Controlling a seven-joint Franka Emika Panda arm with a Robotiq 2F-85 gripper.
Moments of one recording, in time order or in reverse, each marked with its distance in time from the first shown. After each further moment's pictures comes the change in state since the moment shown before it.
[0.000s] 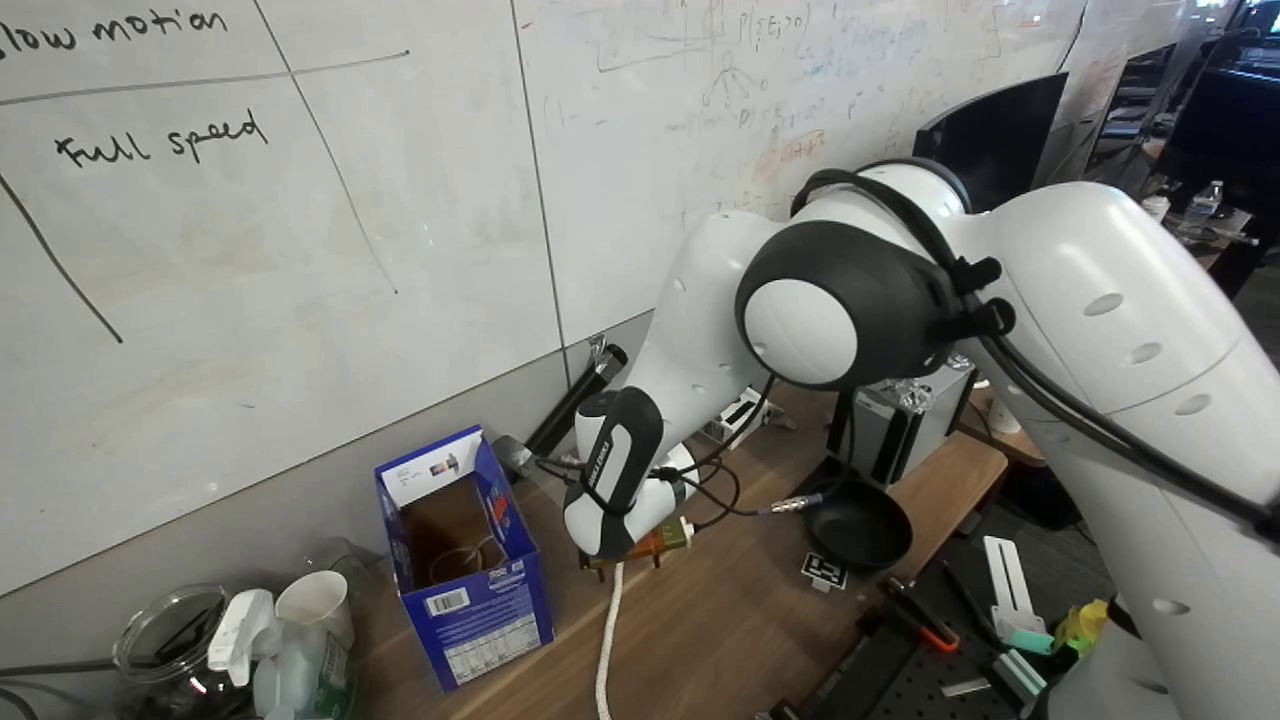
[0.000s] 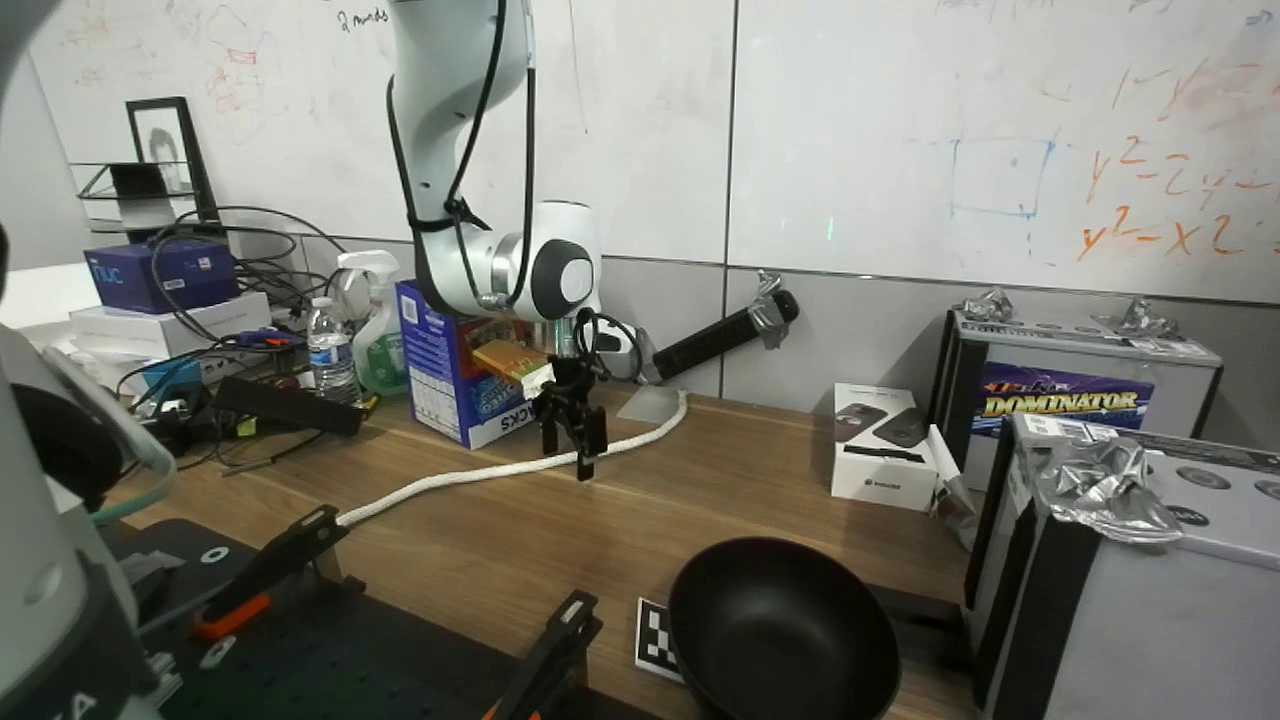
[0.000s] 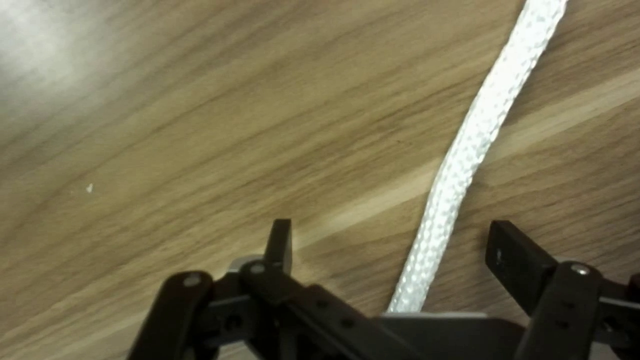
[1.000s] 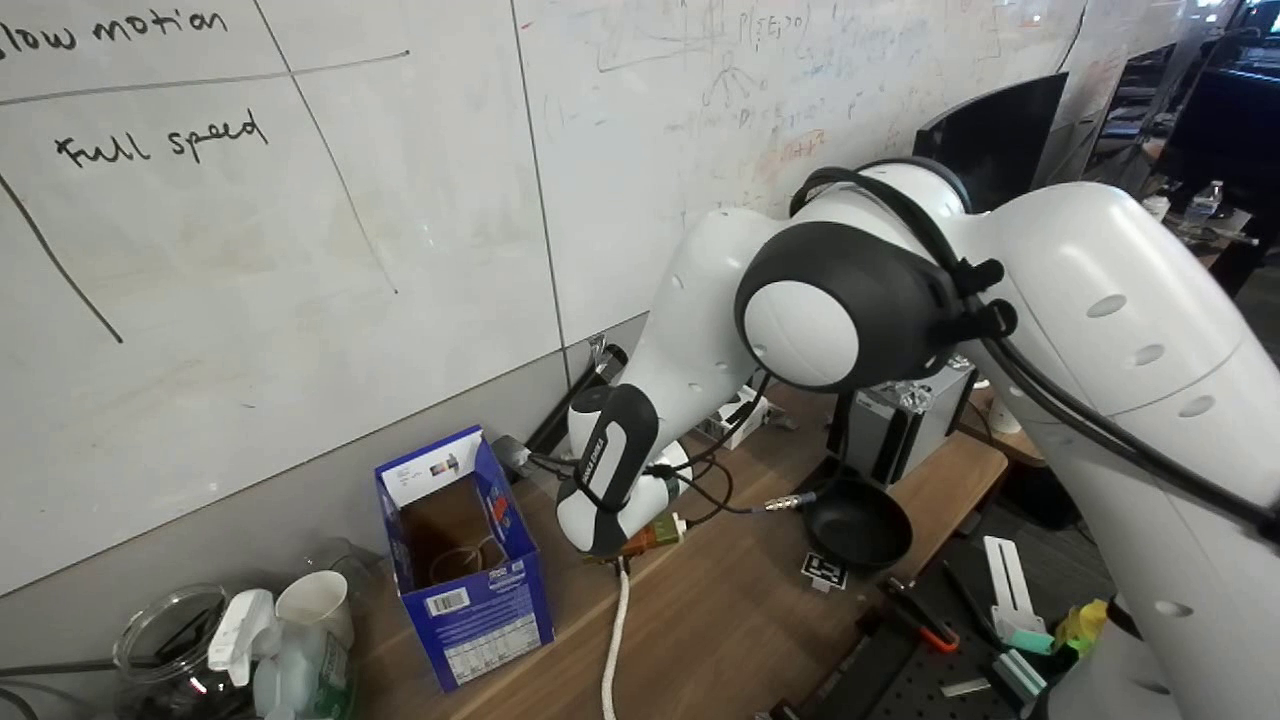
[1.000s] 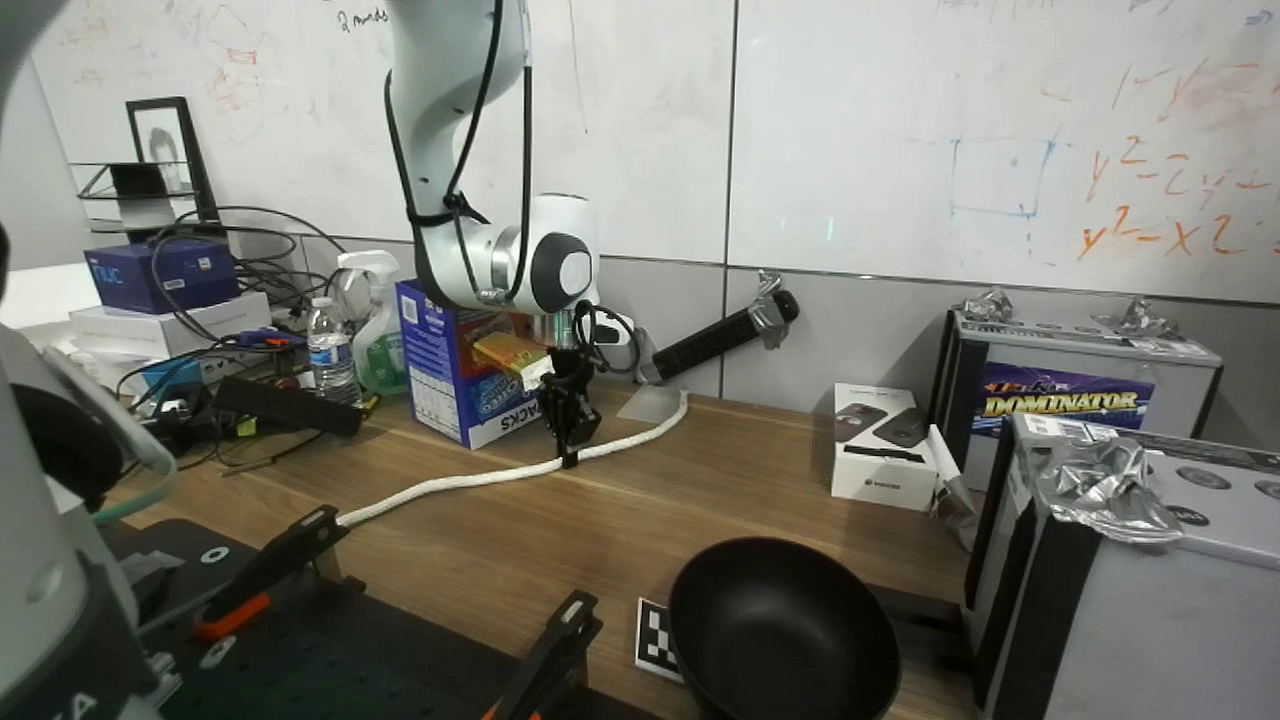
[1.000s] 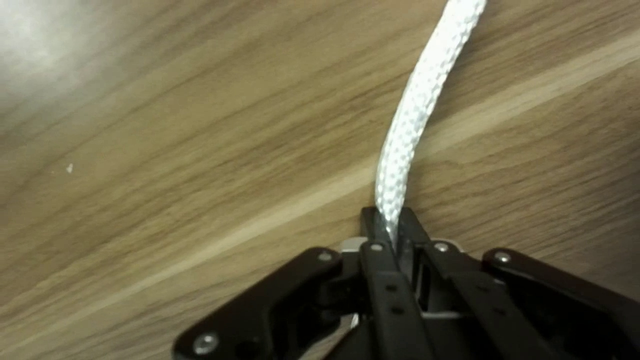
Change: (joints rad) arm 0.011 -0.004 -0.005 0.020 0.000 -0.005 0.011
